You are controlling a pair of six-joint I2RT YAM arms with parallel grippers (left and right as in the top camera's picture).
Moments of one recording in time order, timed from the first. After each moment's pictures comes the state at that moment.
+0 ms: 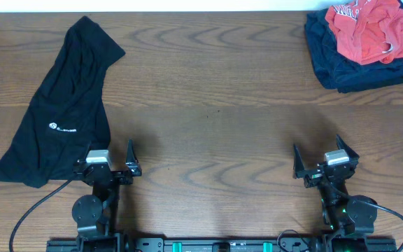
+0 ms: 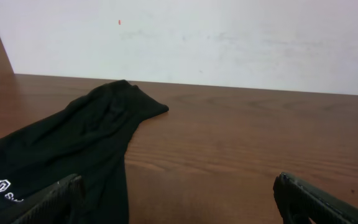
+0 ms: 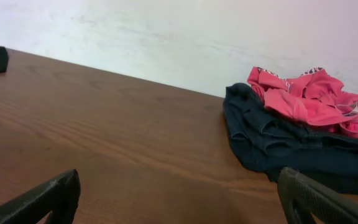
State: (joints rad) left arm 0.10 0.01 0.01 -0.10 0.09 -0.07; right arm -0.01 0.01 0.01 -0.05 -0.20 -0.14
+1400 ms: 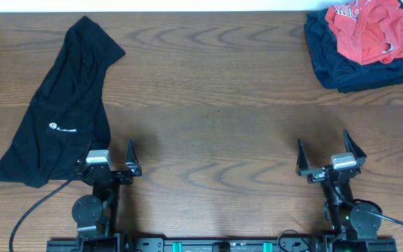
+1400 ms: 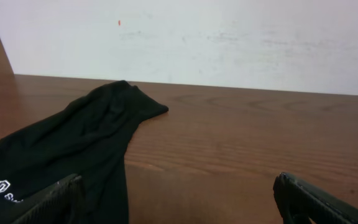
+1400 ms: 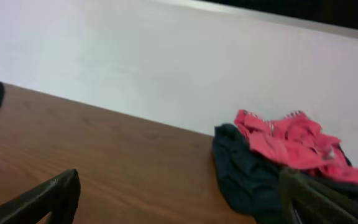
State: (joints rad) left arm 0.10 0.01 0.01 -0.09 0.10 -0.07; right arm -0.01 0.01 0.01 0.11 -0.21 -0.14
